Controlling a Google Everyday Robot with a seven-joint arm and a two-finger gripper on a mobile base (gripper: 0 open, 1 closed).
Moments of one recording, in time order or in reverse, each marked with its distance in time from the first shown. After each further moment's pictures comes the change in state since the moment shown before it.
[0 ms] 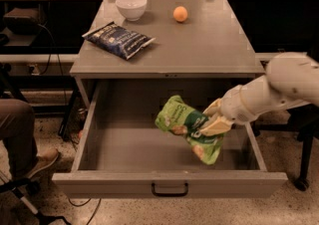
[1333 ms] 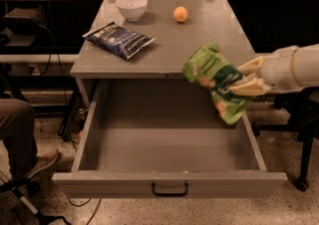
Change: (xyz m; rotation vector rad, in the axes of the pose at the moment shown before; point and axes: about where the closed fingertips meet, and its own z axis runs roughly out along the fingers) arm -0.032 -0.062 -0.138 0.374 -0.102 0.000
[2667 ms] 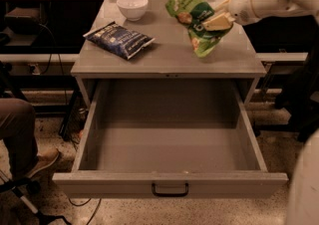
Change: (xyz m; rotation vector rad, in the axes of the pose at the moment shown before) arm -0.087 -0.178 0.090 0.060 -0.128 0.059
